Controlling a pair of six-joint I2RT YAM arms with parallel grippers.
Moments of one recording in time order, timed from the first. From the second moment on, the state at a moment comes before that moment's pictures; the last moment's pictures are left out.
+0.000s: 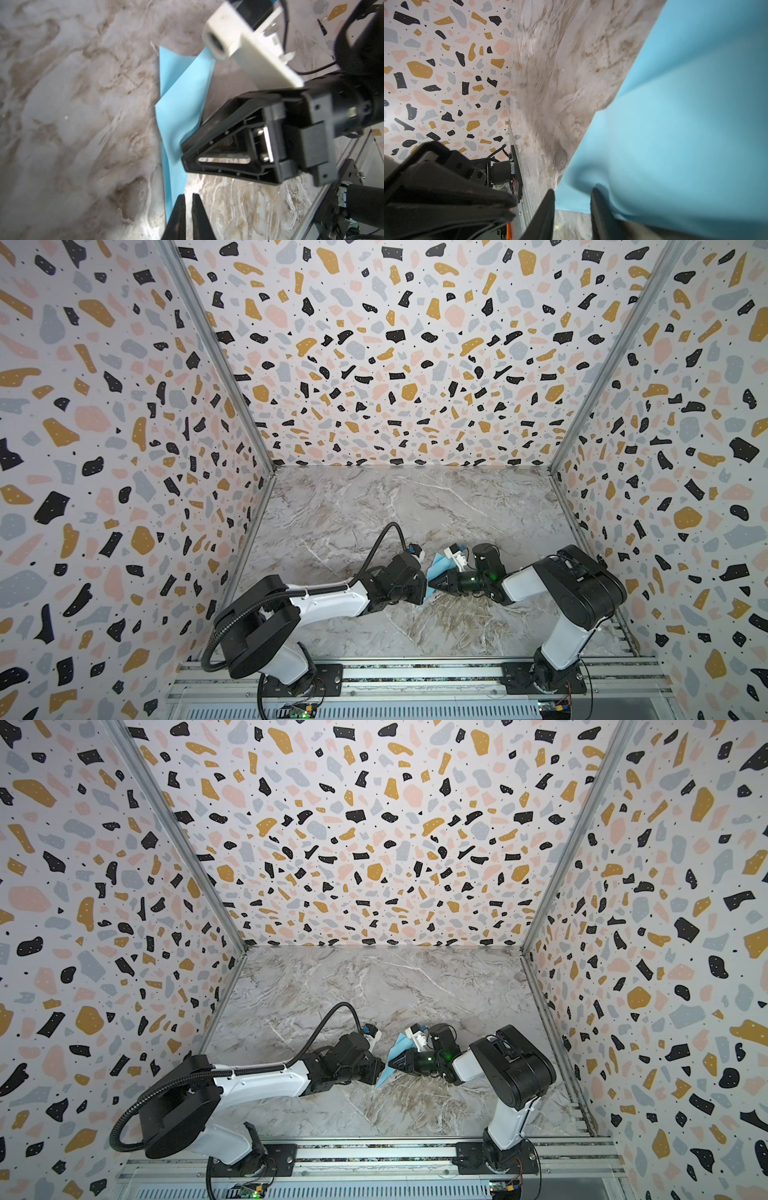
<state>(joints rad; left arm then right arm) -0.95 1.50 0.72 -0.01 0.05 -0.58 0.49 1.75 0.47 0.57 -0.81 0.74</state>
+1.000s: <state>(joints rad) -0.99 1.68 0.79 -0.07 0.02 -0.55 0.49 1.75 0.51 0.44 -0.80 0.72</state>
